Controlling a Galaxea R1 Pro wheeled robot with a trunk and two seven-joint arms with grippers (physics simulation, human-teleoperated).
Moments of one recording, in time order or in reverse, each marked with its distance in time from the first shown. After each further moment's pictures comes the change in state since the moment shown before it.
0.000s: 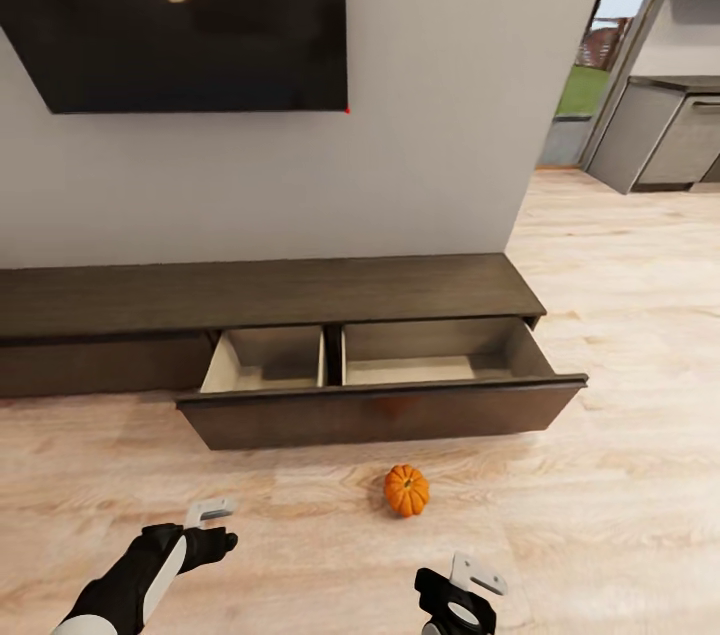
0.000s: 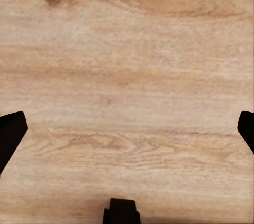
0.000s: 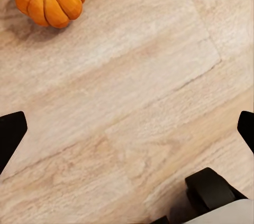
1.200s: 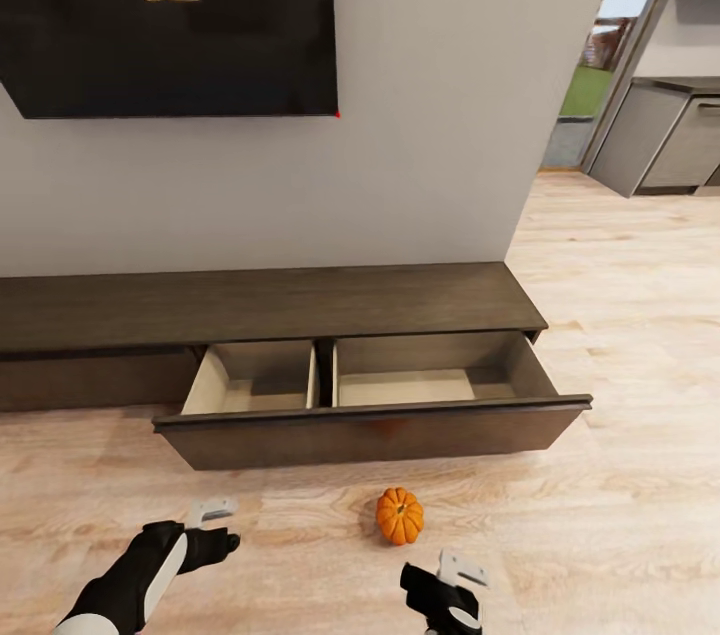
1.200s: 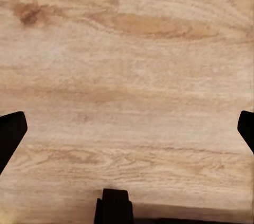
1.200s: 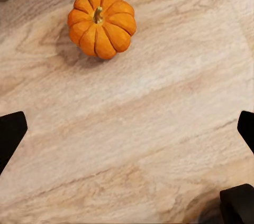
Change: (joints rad) left arm 0.000 -0.003 0.008 -0.013 0.007 0.050 -0.013; right arm 0.000 -0.022 0.044 0.001 -0.012 -0.006 0.163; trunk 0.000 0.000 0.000
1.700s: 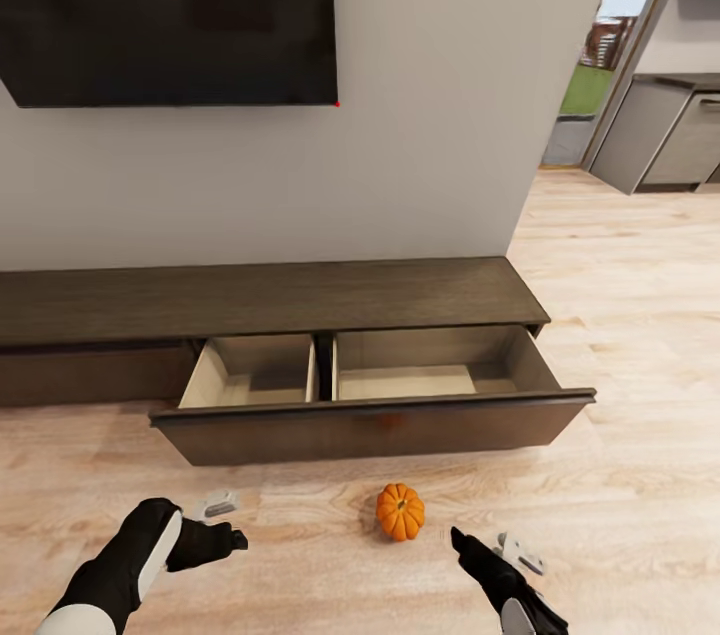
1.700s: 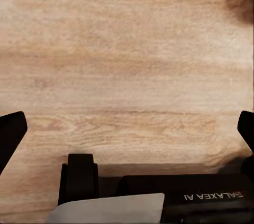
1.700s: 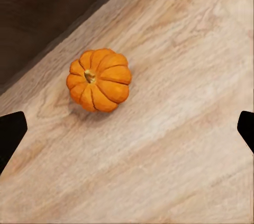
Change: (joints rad) left arm 0.000 0.014 0.020 -0.129 0.014 0.306 -0.137; right arm -0.004 -0.068 -0.416 0.012 -0.002 0.012 0.414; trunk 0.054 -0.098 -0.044
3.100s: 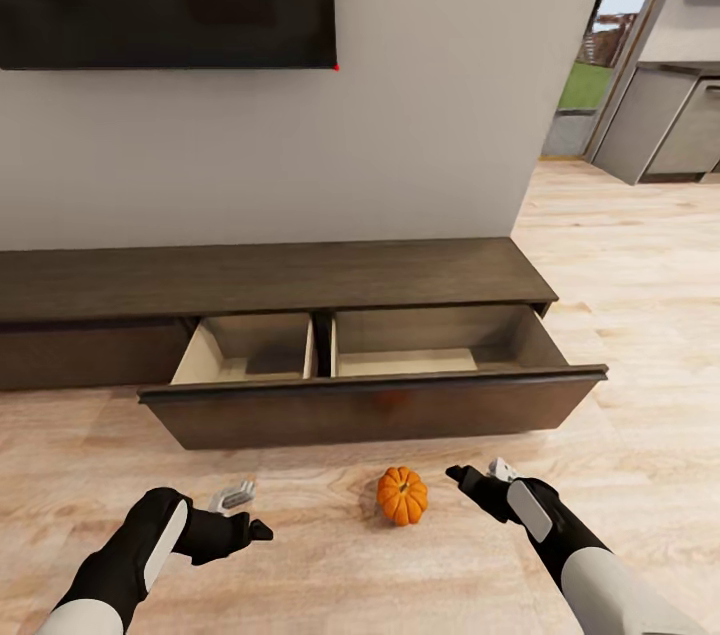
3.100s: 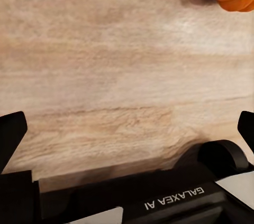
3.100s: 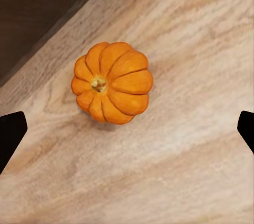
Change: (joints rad) left arm -0.002 -0.020 0.008 -0.062 0.005 0.120 -0.194; right arm -0.449 -0.088 -0.067 0.455 -0.009 0.290 0.164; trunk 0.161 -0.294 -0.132
